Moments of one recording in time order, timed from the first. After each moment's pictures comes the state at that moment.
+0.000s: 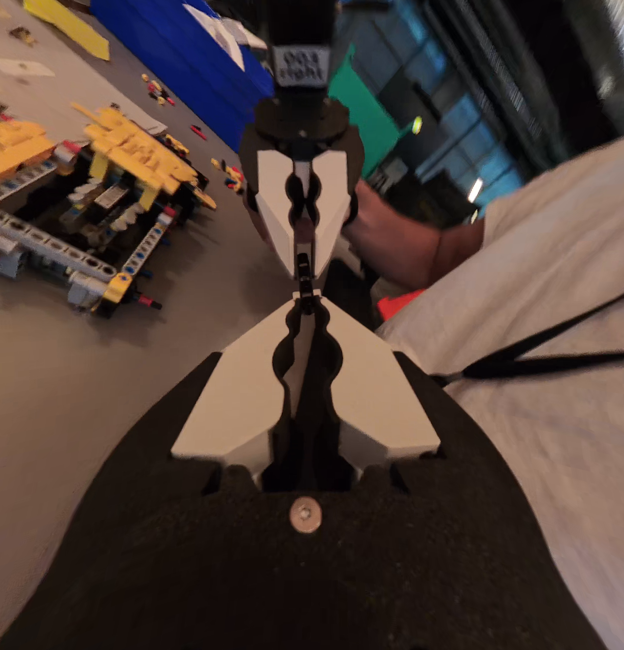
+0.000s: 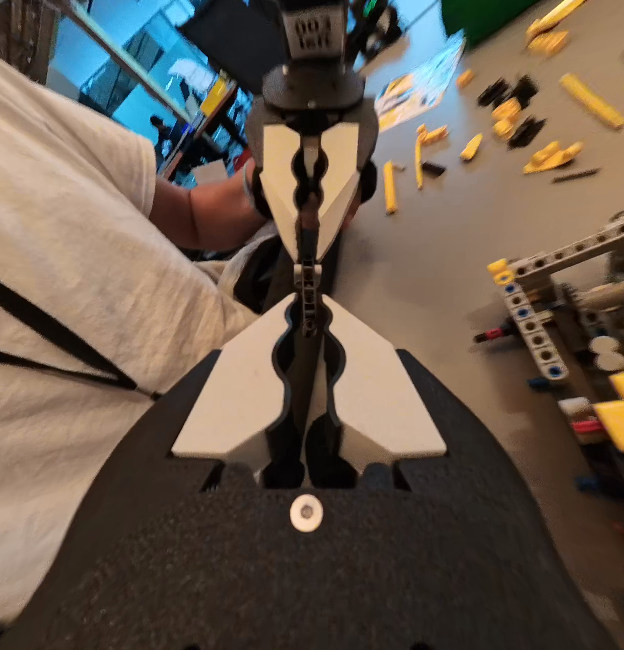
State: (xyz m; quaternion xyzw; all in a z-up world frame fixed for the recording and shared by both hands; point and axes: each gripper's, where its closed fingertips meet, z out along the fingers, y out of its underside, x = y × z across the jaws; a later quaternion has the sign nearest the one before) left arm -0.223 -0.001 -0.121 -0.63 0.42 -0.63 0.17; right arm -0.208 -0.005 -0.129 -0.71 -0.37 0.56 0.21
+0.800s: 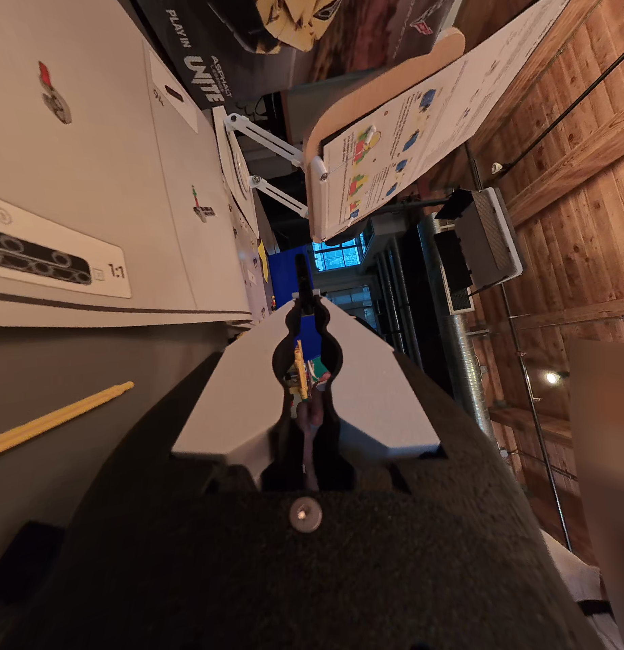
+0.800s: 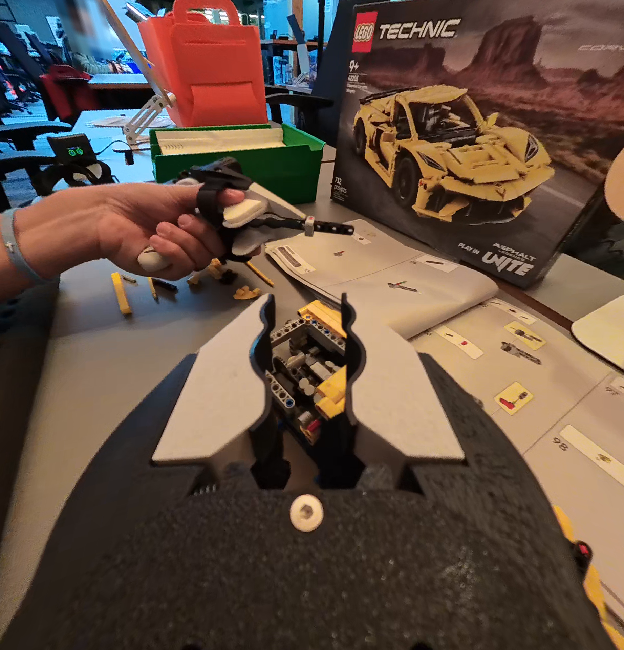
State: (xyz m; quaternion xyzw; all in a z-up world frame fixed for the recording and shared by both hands) left arm -0.249 0.214 -0.141 -0.67 -0.05 -0.72 0.17; right arm -0.153 0.105 -0.121 -0.72 -0.28 0.22 0.60
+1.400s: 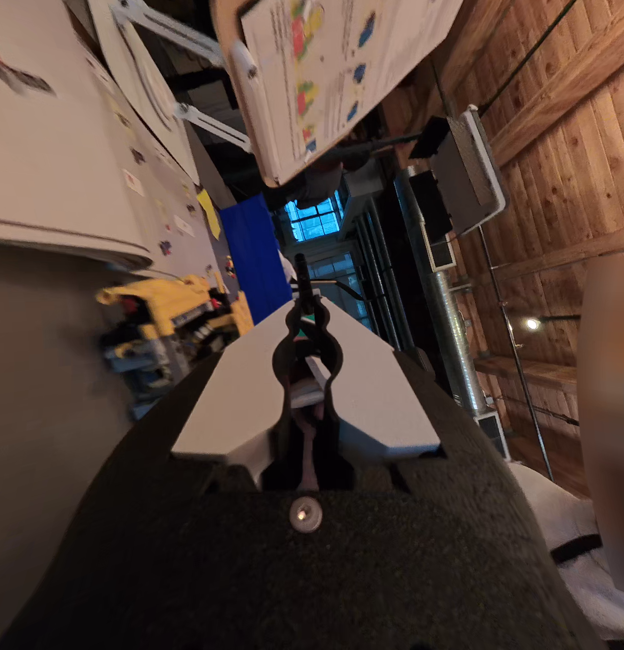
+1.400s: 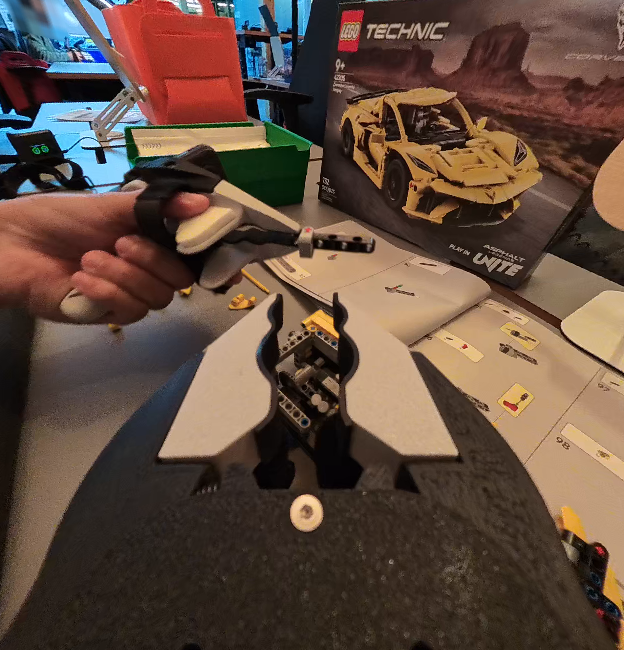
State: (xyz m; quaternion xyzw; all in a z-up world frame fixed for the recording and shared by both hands) left arm -0.198 0.144 -0.104 -0.65 0.01 -0.74 0.16; right arm -0.168 0.109 -0.117 -0.73 -0.26 0.19 0.61
